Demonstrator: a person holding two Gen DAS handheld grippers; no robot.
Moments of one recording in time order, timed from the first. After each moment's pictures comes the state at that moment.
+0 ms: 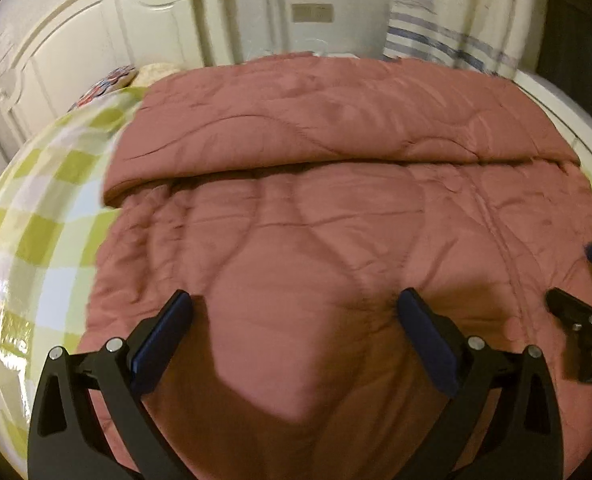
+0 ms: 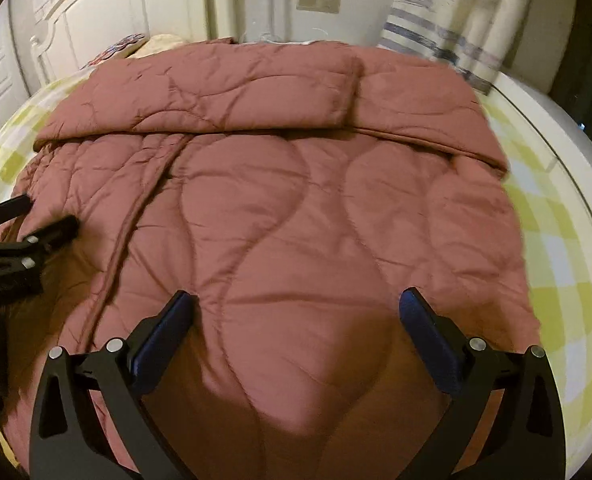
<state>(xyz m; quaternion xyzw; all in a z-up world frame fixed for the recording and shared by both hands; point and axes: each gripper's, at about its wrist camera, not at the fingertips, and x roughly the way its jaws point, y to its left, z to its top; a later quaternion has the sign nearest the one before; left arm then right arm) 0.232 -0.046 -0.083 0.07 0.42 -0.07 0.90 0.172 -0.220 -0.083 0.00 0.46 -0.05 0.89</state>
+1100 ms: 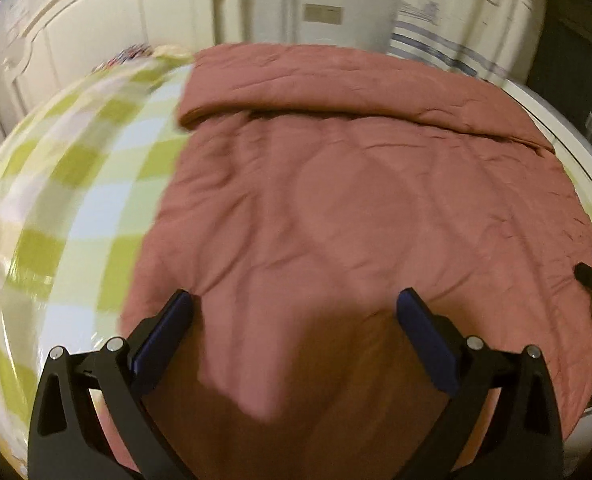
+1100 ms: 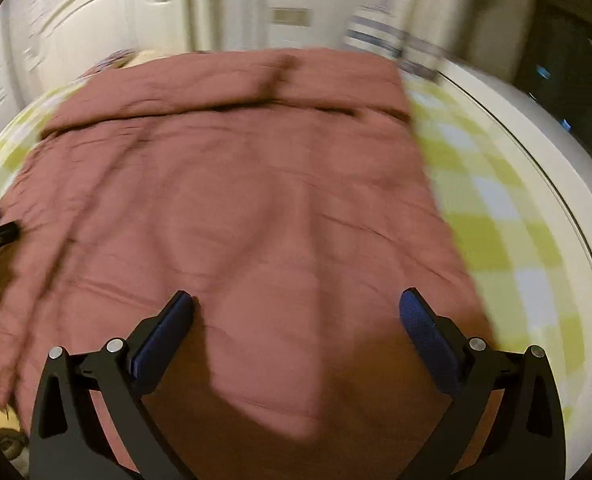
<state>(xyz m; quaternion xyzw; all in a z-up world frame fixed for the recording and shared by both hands) 0.175 0.028 -0.092 0.02 0.43 -0.10 0.90 0.090 -0.275 -0.086 0.02 0.43 -0.07 0.90</state>
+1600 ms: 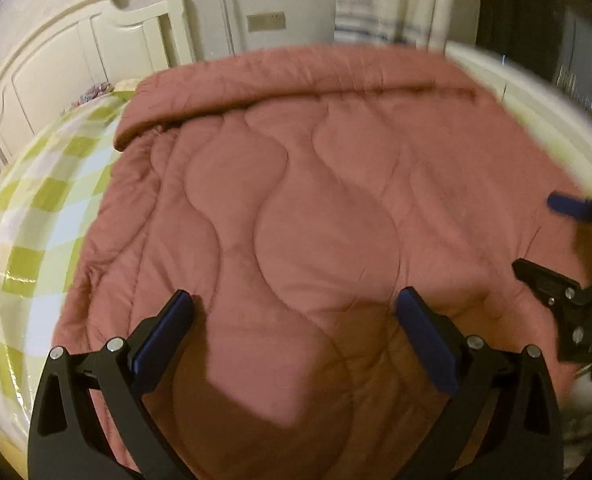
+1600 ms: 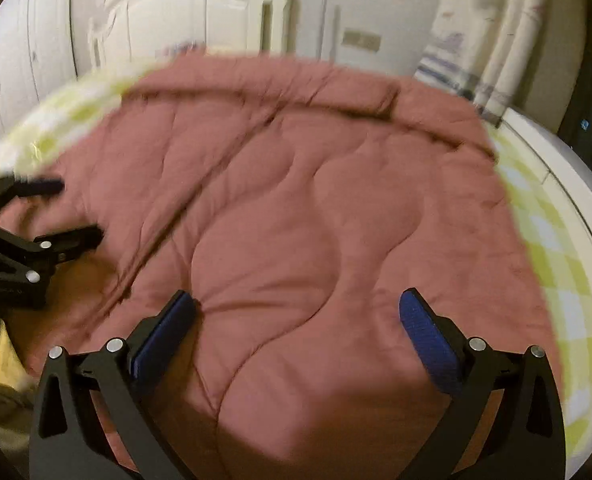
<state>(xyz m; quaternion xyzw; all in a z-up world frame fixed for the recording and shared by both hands) 0.124 -0.041 -0.099 0.11 0.39 -0.14 0.90 0.068 -0.185 -0.091 -0.05 0.39 0.02 0.92</state>
